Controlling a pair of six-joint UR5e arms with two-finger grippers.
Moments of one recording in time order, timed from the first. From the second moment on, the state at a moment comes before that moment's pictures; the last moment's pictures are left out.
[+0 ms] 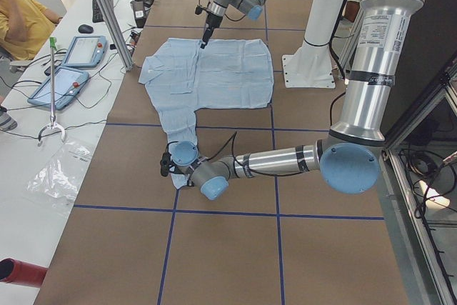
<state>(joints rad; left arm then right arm) -1.18 -1.75 -1.18 -2.47 -2.45 -0.76 0.59 -0.87 1.55 -1.04 1.69 1.40</state>
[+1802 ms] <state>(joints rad) -0.63 -2.66 -1.06 -2.33 -1.90 -1.65 0.81 -1.33 1.80 -1.04 1.75 1.18</state>
